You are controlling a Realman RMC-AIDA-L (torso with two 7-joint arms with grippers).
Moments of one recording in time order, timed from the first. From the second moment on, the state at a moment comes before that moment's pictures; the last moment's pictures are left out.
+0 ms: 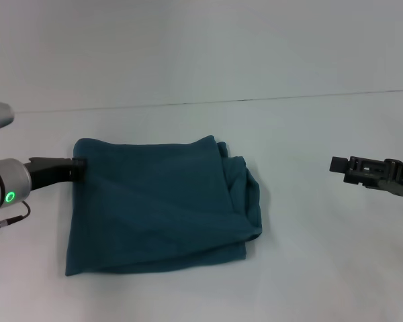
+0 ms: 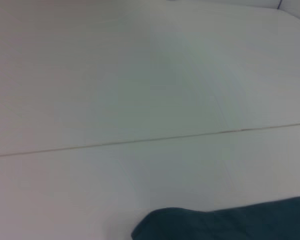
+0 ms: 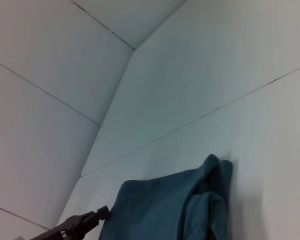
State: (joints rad) left arm -0.63 -2.12 0.94 0.64 2.10 0.67 -1.94; right arm 0.44 1.95 -0.69 -0.64 -1.88 -1.44 2.16
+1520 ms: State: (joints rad) left arm -0.53 -2.12 0.74 0.56 1.98 1.21 -2.21; right arm 0.44 1.95 -0.69 -0.63 -1.93 -1.44 2.15
